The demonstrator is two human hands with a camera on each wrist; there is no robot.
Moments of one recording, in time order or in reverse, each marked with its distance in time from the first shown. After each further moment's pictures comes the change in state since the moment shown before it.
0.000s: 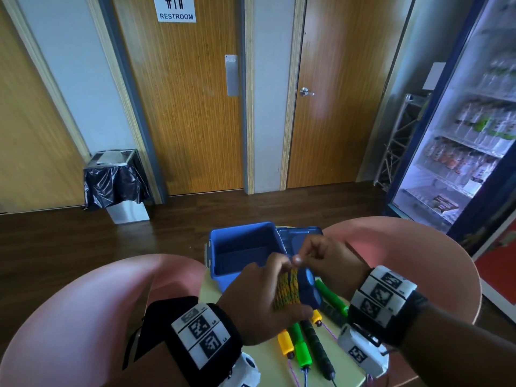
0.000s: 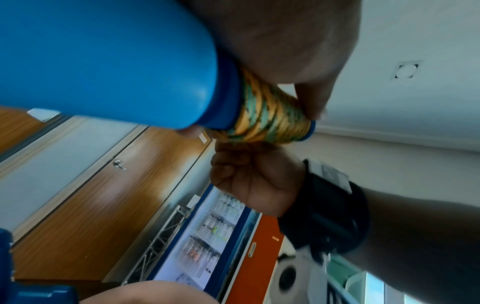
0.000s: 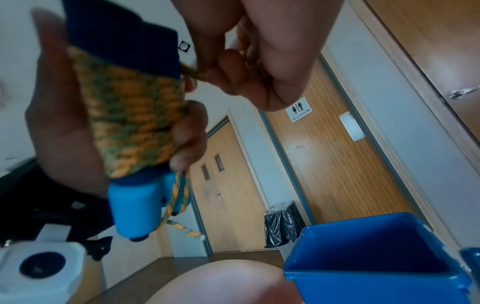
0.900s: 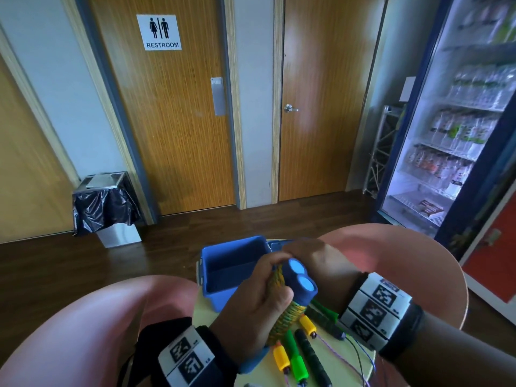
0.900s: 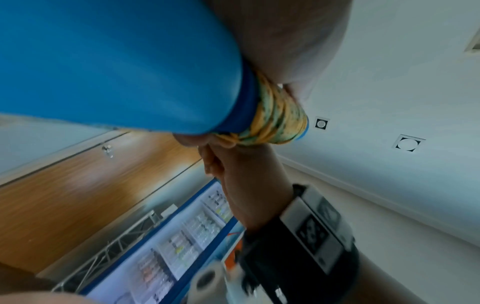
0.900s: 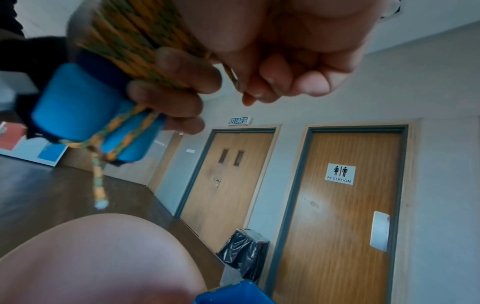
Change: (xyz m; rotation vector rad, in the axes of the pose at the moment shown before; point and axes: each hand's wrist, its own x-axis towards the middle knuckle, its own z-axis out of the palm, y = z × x) left_hand -0.004 0.041 0.000 -0.772 0.131 0.065; right_hand -0.020 -0.040 -0.014 -0.791 0.035 -0.511
